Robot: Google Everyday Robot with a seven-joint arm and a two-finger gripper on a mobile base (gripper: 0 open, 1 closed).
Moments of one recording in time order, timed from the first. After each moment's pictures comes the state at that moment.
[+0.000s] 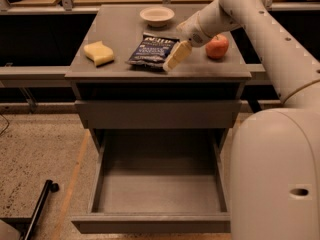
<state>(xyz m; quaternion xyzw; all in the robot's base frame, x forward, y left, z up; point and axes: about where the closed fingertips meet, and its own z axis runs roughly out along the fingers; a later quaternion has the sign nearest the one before) 0.782 -0.054 0.873 -0.58 0.71 0.14 0.38</state>
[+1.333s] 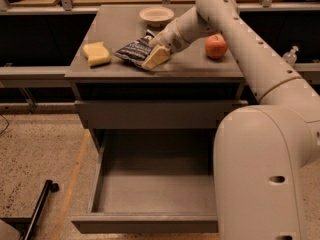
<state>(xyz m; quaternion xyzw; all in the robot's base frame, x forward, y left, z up) 0.783 0.017 0.853 -0.60 0.68 0.19 0.37</state>
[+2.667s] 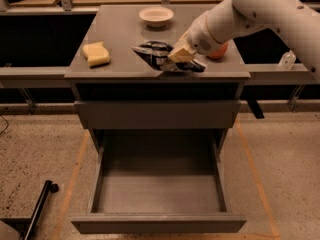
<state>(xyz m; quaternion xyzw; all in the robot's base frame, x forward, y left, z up) 0.683 -0.048 0.908 -0.57 0.72 0.12 0.38</state>
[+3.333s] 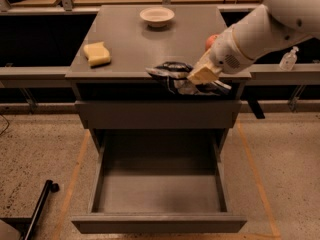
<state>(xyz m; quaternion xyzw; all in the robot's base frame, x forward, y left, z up) 0.582 -0.093 0.909 -0.54 0.77 0.13 0.32</state>
